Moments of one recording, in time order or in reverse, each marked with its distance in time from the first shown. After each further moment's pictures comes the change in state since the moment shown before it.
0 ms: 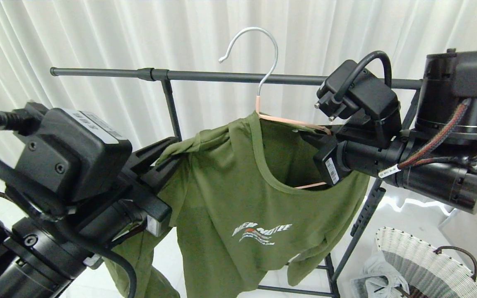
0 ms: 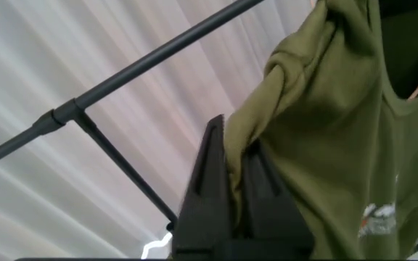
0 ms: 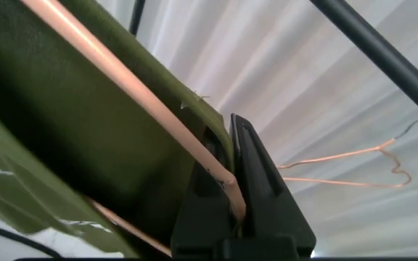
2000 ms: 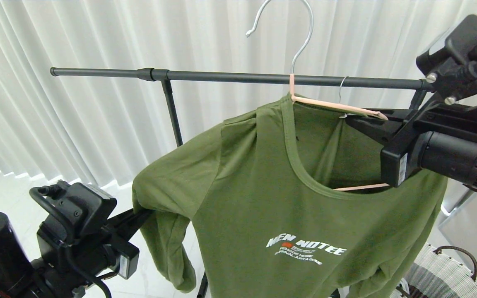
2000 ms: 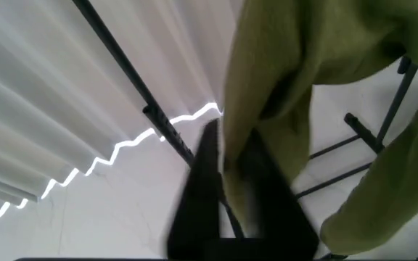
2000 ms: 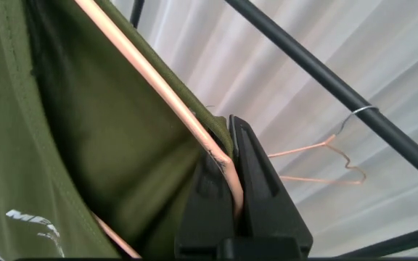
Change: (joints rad) left arm 0.332 0.011 0.301 0.001 -0.195 -0.255; right arm 0.029 -0.224 0.135 -0.043 -0.008 -0.035
